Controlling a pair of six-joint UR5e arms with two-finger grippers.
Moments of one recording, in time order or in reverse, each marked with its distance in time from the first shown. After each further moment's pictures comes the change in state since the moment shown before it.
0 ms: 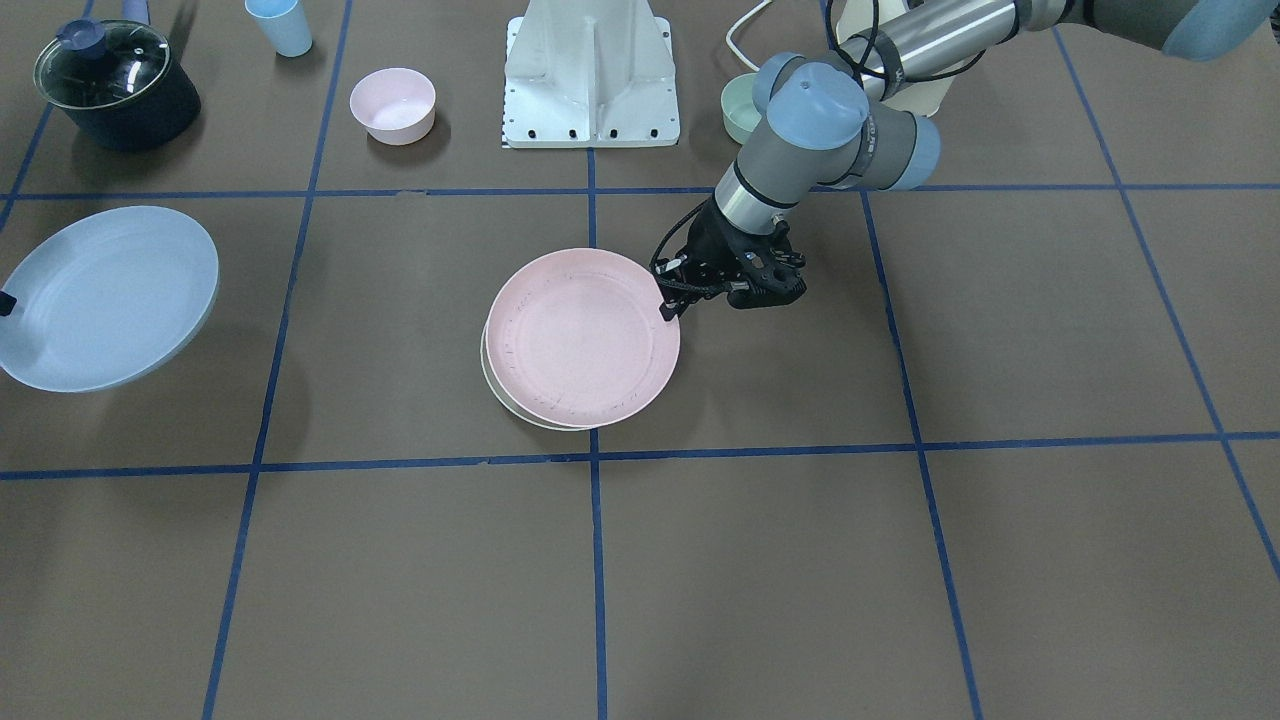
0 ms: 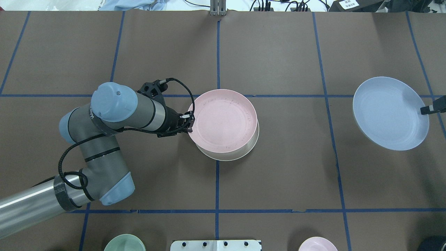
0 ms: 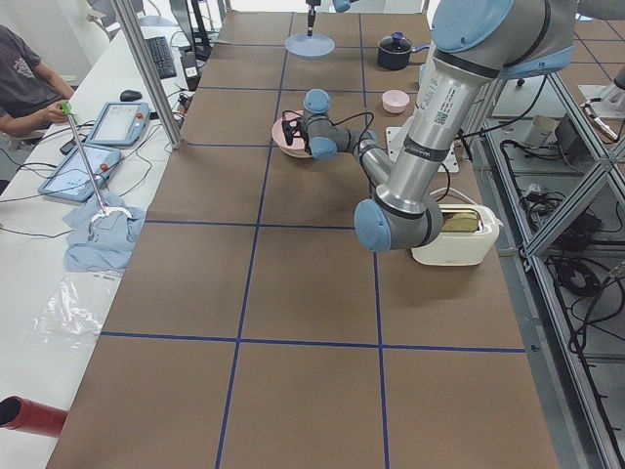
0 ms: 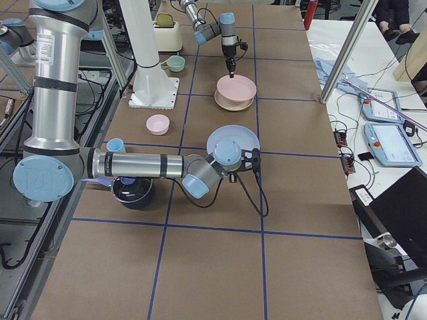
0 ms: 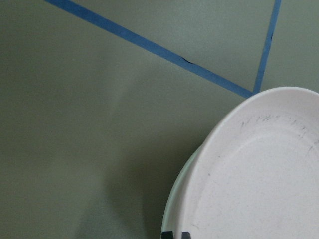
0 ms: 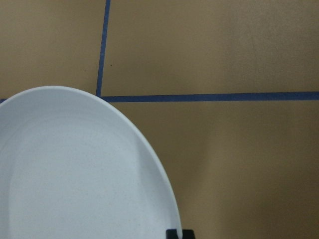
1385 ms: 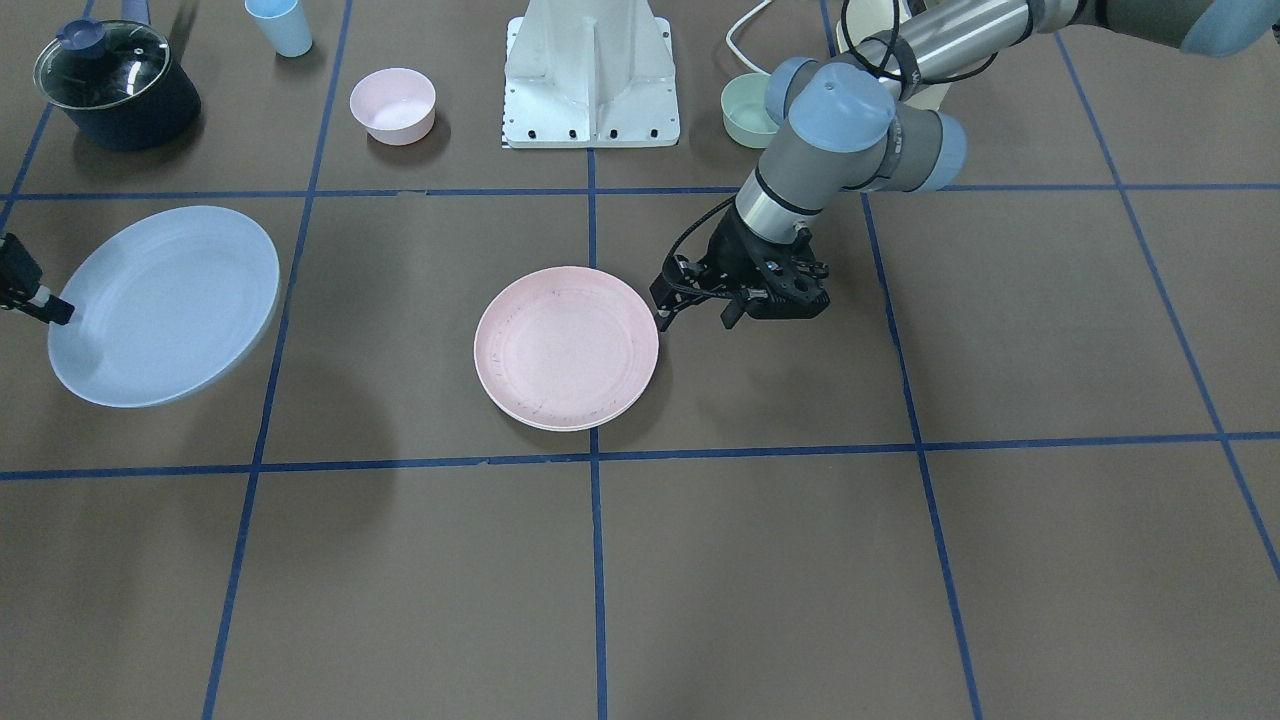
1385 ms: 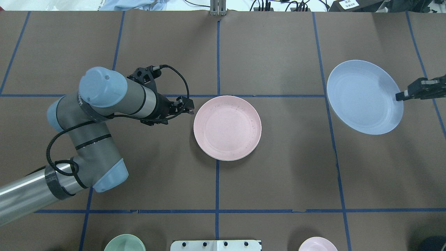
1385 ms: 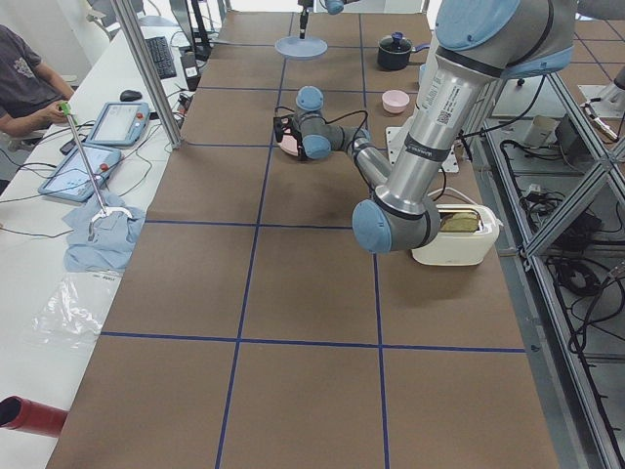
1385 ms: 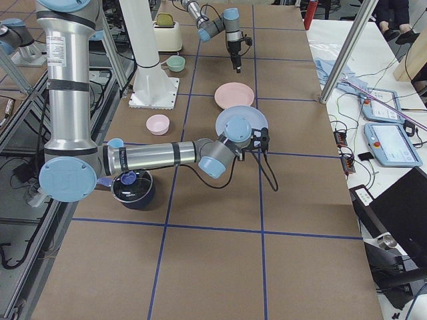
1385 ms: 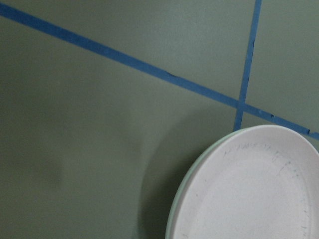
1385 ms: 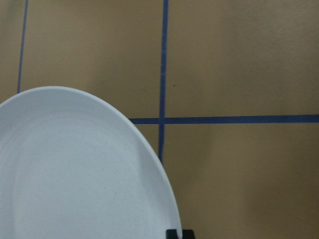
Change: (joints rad) left arm -0.096 0.019 -0.037 0.063 -0.036 0.177; right arm -0.092 0.138 0.046 0.000 -0.006 0.231
